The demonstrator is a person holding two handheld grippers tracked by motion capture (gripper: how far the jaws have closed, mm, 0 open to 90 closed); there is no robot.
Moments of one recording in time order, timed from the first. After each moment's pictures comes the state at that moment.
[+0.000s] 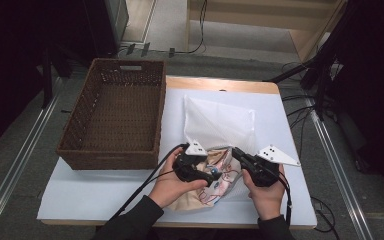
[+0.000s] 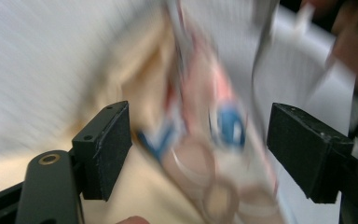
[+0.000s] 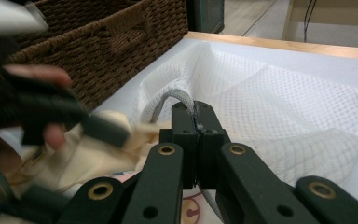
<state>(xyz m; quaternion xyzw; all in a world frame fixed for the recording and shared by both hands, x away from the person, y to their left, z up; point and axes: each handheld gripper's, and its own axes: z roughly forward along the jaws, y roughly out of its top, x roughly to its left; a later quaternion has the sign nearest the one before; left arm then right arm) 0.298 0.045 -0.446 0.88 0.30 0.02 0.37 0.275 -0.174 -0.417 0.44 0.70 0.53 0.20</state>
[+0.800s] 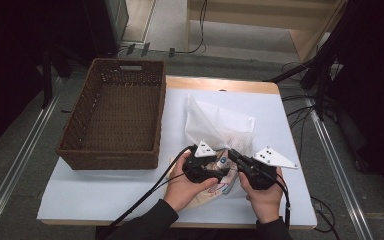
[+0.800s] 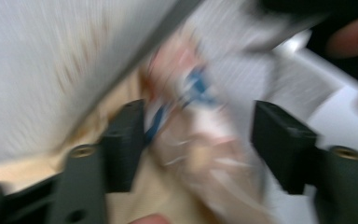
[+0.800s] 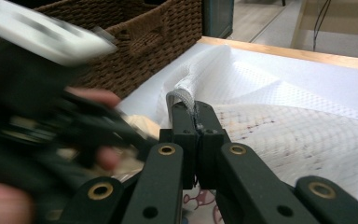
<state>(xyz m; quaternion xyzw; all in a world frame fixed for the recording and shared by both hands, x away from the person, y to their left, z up) 0.291 0.034 -0.424 0.81 0.33 0.08 0.48 0.267 -0.168 -0.409 0.42 0.71 0.53 0.20</state>
